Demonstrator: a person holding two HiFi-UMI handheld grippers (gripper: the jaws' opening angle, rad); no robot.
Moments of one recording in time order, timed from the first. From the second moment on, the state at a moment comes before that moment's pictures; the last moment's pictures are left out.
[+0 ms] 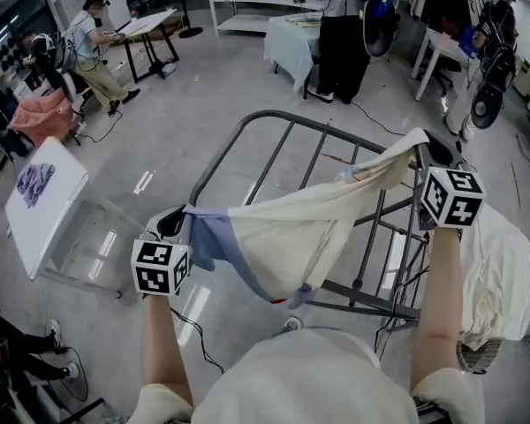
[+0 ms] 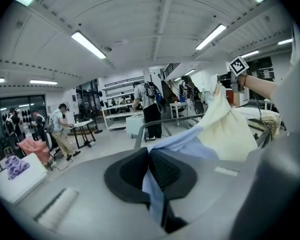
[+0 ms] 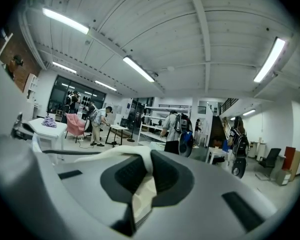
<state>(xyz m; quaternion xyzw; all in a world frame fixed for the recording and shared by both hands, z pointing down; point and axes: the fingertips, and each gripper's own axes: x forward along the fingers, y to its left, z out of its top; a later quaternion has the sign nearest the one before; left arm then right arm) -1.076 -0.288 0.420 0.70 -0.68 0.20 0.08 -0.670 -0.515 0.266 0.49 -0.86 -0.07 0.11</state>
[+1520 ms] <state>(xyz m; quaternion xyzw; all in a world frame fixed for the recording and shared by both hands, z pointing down) -1.022 -0.750 0.354 0.72 -0.57 0.35 -0.19 -0.608 -0.505 0.412 0.56 -0.77 0.13 0.29</state>
